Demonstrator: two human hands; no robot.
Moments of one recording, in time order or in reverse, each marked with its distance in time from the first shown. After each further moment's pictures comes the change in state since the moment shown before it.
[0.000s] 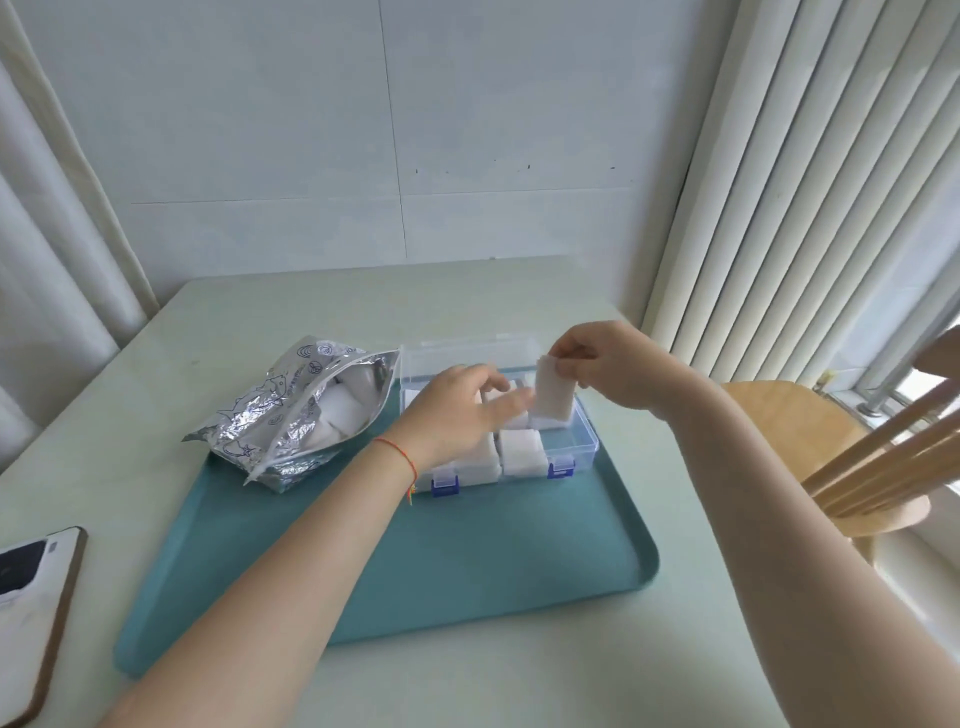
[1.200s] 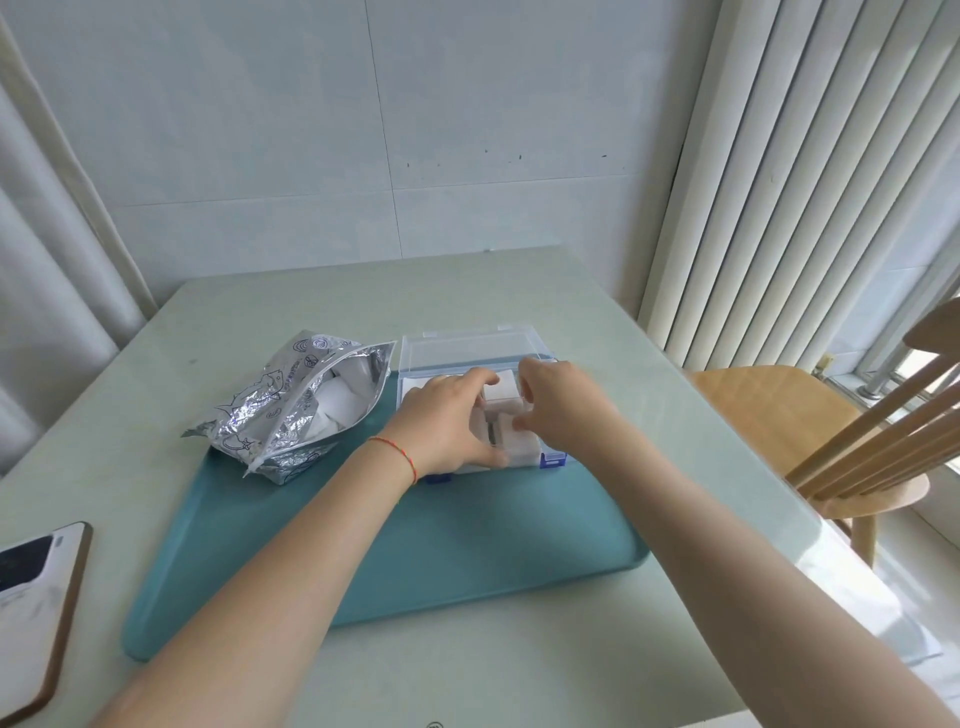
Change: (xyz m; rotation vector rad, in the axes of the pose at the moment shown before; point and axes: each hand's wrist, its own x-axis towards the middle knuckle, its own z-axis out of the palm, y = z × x) left_hand -0.007 -0.011 0.008 0.365 -0.056 0.075; right_hand -0.003 0.003 0.068 -0.376 0.010 0.016
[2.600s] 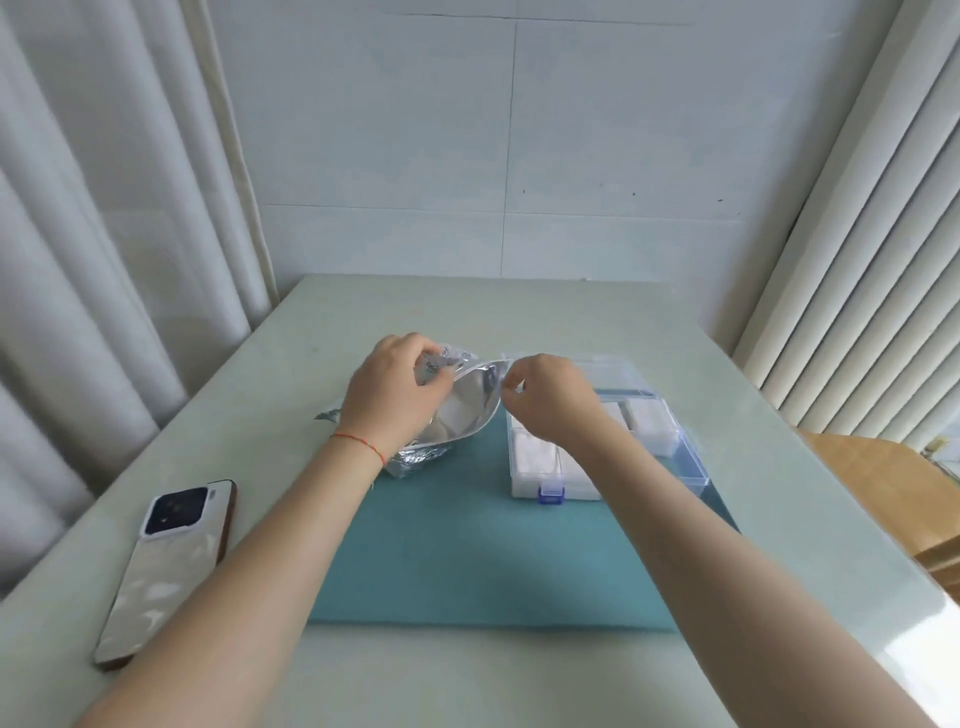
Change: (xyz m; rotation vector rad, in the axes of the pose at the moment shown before) left_hand -0.050 -0.115 -0.066 -0.117 0.630 -0.278; right_hand 0.038 -0.123 0.013 0.115 0.037 -0.107
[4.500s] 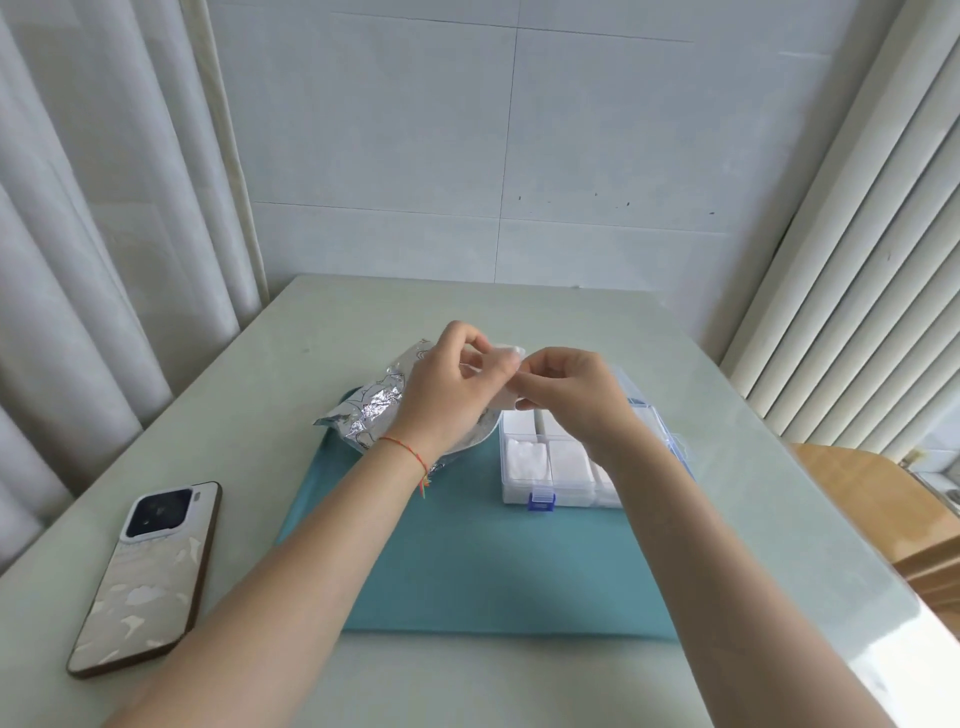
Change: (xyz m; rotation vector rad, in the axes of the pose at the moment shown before) left_hand -0.008 0.054 0.014 -0.516 -0.094 -0.066; right_hand -0.022 0.014 -0.024 0.858 0.031 0.050
